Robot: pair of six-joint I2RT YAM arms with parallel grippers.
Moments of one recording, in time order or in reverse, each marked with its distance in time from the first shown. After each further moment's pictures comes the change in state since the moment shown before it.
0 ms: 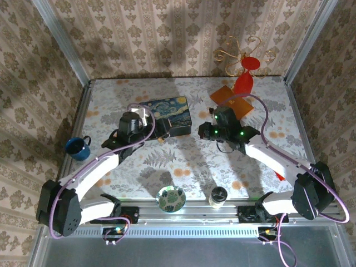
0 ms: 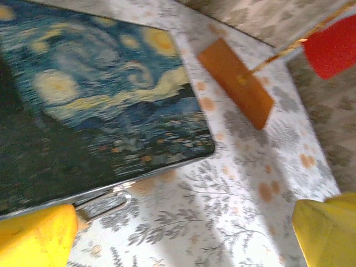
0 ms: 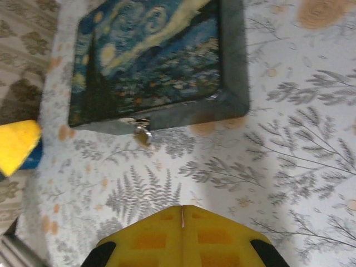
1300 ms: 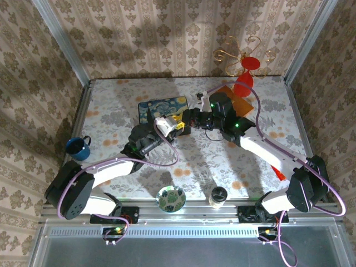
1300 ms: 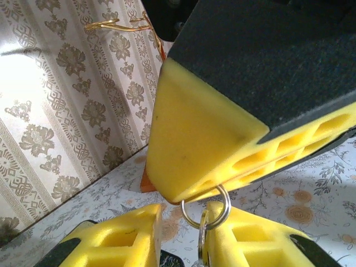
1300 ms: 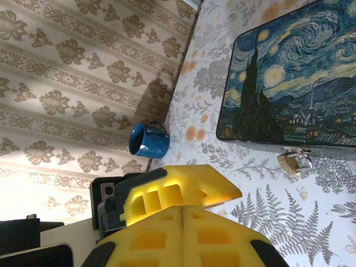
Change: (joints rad) left arm -0.198 0.172 -0.171 0.842 0.025 0.806; right arm 0.040 0.082 0.156 0.201 -0.264 0.134
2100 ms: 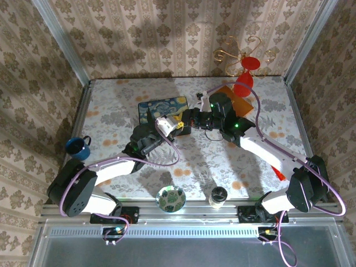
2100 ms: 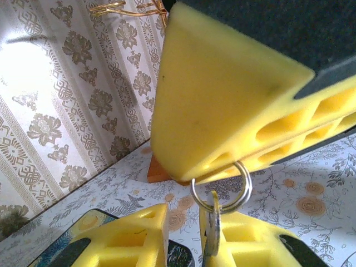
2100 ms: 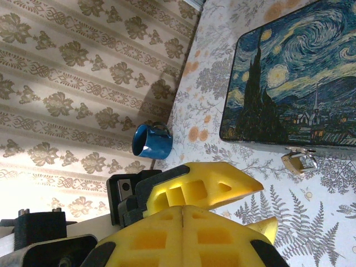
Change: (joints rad) left arm 0.000 0.031 0.000 0.004 -0.037 0.014; right arm 0.003 0.000 -0.002 0.011 0.000 0.016
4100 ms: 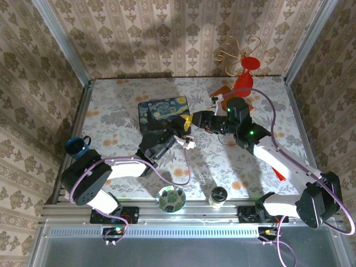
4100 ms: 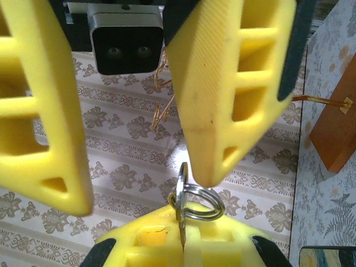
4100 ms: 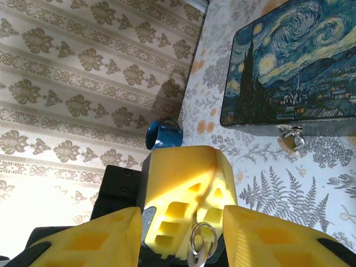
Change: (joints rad) left arm -0.164 0.148 0.015 0.346 -0.271 1.188; right arm -0.107 -0.158 -0.156 0.028 -0.122 0.052
